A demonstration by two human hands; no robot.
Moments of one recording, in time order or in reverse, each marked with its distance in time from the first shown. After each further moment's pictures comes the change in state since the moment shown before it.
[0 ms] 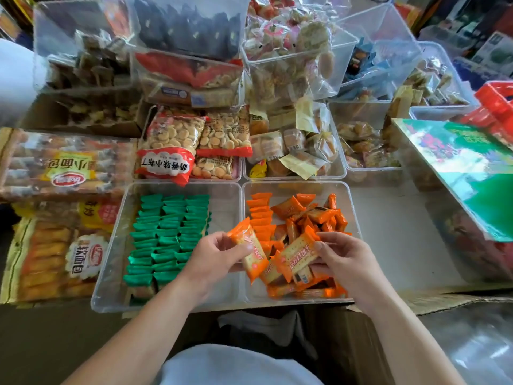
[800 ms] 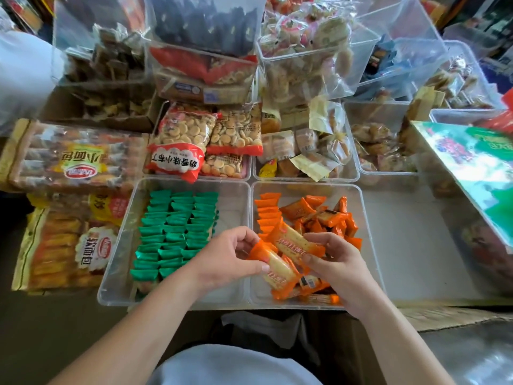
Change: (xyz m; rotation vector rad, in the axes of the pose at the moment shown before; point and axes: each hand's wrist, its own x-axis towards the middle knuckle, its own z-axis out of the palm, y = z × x) left_hand -0.006 0.021 -0.003 0.348 -0.172 0.142; right_hand 0.013 0.008 0.019 -0.060 -0.108 -0.010
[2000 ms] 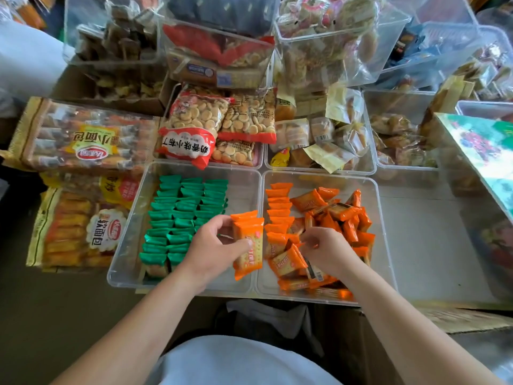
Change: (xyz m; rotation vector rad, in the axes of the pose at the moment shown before) left_hand -0.005 -0.032 -0.006 -0.157 0.406 -0.072; right_hand 0.067 0.021 0.016 -0.830 -0.095 -0.082
